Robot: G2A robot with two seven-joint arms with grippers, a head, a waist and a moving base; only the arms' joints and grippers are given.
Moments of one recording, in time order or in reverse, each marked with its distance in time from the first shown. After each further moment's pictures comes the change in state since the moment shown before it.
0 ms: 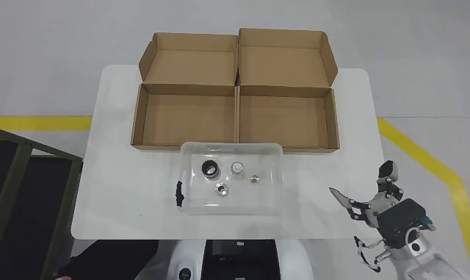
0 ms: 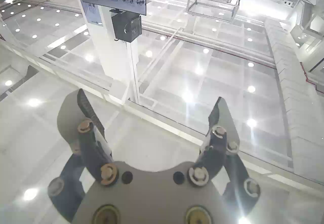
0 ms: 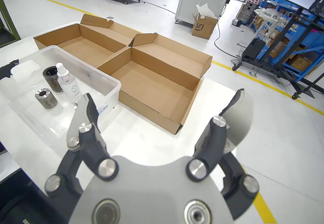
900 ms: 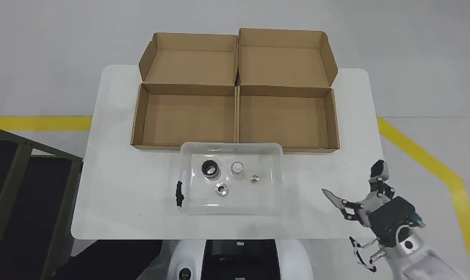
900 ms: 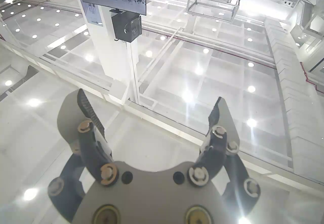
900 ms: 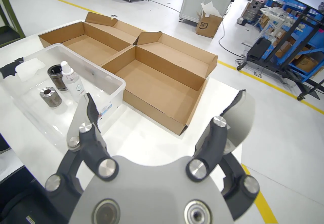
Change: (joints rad) left arm 0.000 0.000 0.000 0.000 0.000 0.000 0.000; right arm 0.034 0.004 -0.052 -0.011 -0.014 -0.048 0.065
